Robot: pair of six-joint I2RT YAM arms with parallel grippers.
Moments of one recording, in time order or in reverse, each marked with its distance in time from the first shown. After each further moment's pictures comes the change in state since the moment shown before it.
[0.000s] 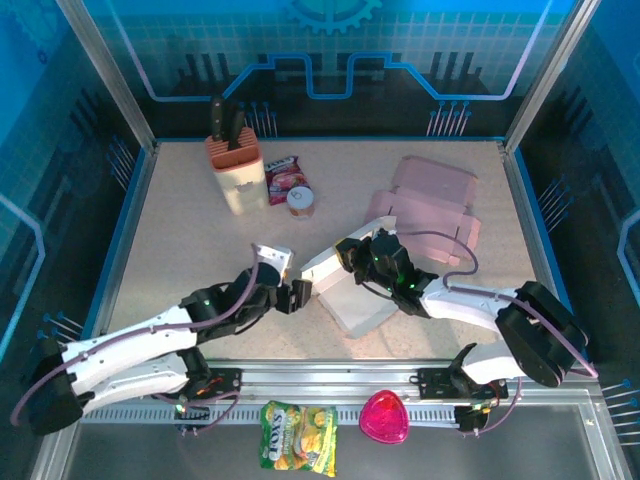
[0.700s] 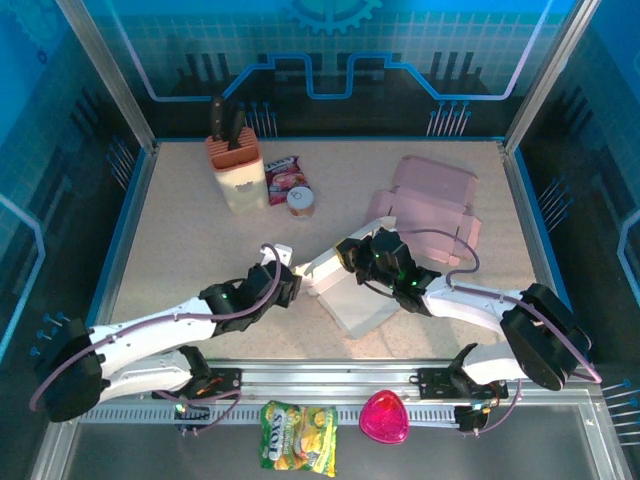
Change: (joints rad) left arm 0.058 0.116 -0.026 0.020 -0.191 0.078; right arm -0.014 -0.017 0.020 -0.067 -0.044 -0.005
